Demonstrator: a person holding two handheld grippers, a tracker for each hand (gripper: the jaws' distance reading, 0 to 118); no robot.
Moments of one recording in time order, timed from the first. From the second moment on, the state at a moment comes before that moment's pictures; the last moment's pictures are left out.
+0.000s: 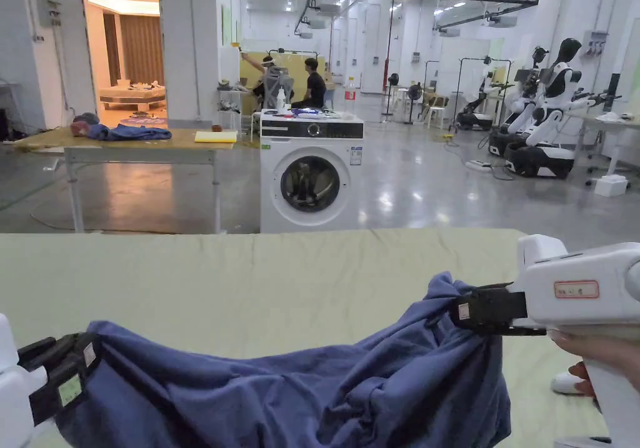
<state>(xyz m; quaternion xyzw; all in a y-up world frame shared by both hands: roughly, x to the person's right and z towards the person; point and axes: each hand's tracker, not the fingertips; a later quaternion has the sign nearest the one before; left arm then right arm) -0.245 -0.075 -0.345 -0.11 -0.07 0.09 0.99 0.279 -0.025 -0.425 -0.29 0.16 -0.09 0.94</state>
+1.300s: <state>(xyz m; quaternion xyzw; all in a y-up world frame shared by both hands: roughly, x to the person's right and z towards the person) -0.290 -0.075 -0.453 -0.18 -0.02 0.10 0.98 0.288 -0.092 -0.543 -0.25 0.06 -0.15 0.95</state>
